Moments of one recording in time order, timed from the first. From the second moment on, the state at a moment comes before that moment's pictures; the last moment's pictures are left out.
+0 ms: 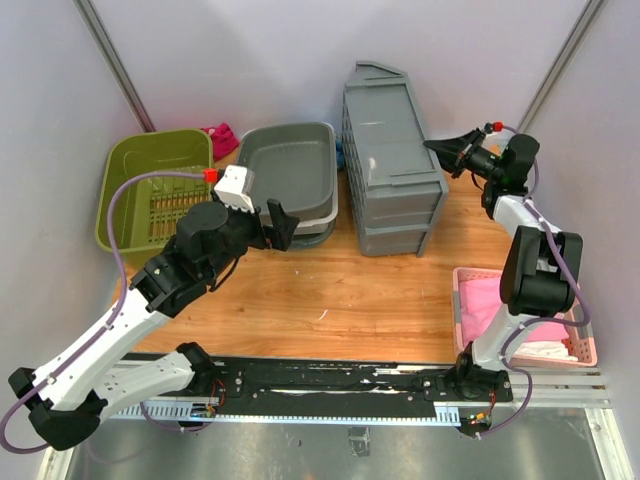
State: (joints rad) left arm -0.76 0.88 1.05 -0.38 -0.30 -0.33; right arm -0.17 1.77 1.21 0.66 -1.08 1.66
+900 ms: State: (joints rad) left arm -0.76 0.91 1.06 -0.39 -0.33 -0.34; right arm 0.09 1.66 1.93 -0.90 -0.20 0.26
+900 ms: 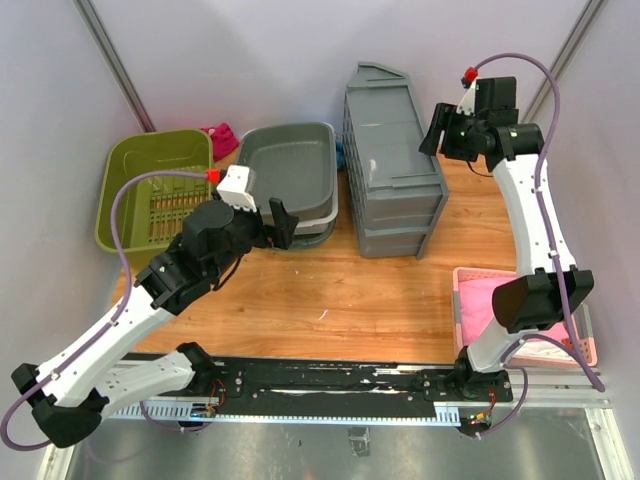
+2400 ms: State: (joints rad) left arm -0.76 0.95 1.04 -0.36 -0.34 -0.36; right arm -0.42 1.78 1.94 -1.08 -0.15 0.13
